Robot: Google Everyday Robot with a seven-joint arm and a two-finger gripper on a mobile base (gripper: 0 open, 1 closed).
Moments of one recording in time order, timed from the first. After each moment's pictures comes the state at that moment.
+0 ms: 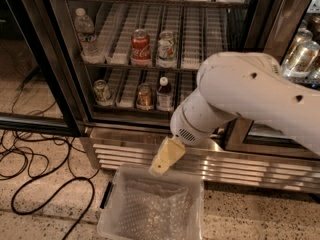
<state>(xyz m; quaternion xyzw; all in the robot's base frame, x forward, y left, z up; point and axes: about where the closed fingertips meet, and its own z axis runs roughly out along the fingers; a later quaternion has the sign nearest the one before) 0.468 -0.034 0.794 -0.52 0.82 0.09 0.22</state>
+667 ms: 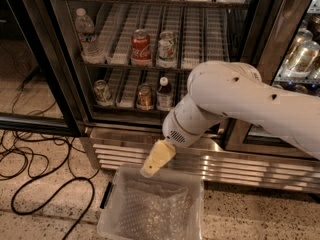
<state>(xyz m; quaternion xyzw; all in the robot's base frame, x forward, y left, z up) 0.475 -0.011 0.764 -0.51 0.83 0.13 0.20</state>
